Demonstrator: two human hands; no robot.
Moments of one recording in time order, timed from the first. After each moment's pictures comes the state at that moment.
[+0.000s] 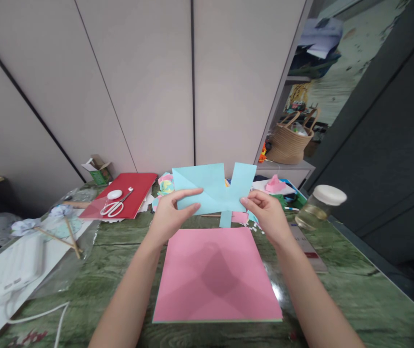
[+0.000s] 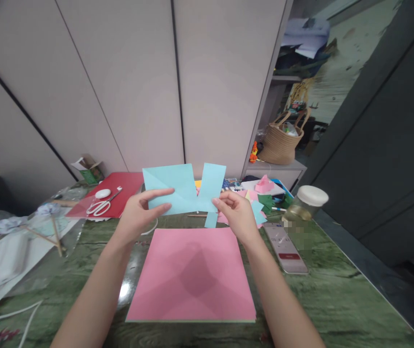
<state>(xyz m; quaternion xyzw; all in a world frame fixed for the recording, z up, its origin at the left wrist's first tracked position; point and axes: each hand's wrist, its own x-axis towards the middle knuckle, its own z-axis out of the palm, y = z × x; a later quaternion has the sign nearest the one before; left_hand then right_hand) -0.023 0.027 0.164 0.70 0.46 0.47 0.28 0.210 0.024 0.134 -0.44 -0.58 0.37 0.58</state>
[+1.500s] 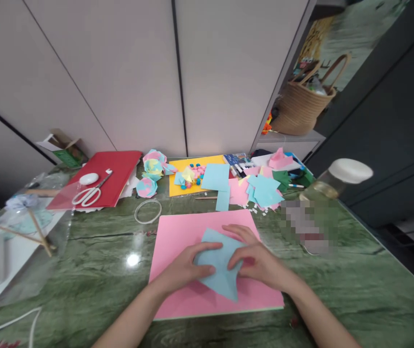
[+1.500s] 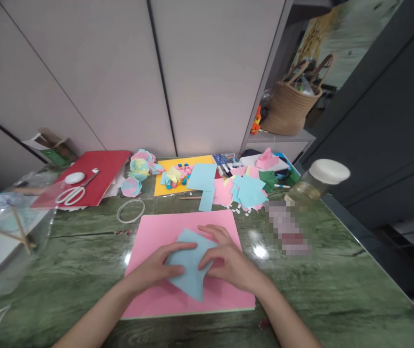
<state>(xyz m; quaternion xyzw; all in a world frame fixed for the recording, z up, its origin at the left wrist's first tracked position) -0.004 -0.002 0.024 0.54 0.35 0.20 0.74 0.227 -0.025 0.034 -0.44 -0.78 0.37 0.27</state>
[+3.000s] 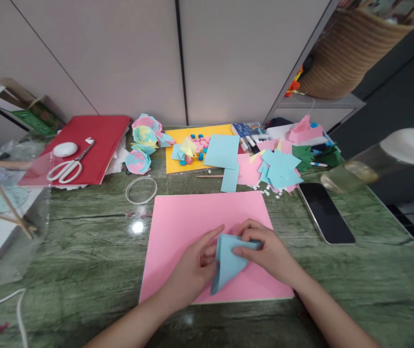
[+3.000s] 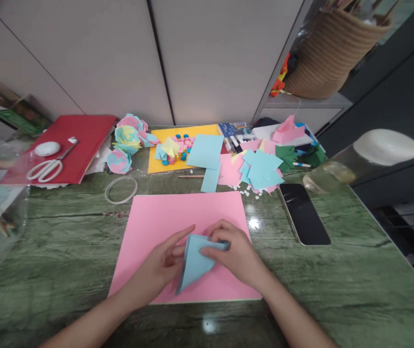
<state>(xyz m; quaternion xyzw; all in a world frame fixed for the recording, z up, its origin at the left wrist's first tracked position) 0.020 -0.026 0.011 0.37 0.36 0.27 0.81 0.214 -0.021 0.009 -0.54 -0.62 0.48 0.30</state>
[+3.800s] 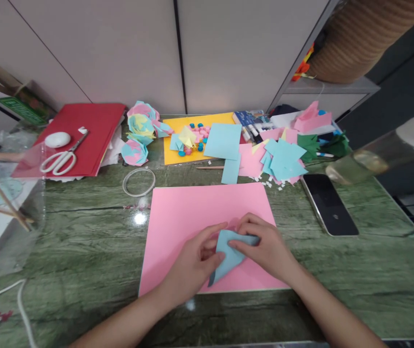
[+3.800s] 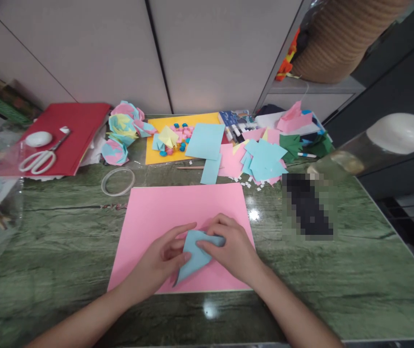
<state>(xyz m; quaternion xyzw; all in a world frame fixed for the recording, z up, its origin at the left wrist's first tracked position) 0.019 -0.029 0.009 0.41 0.39 0.26 0.78 0.206 -0.025 0.009 -0.57 -0.69 0.36 0.27</state>
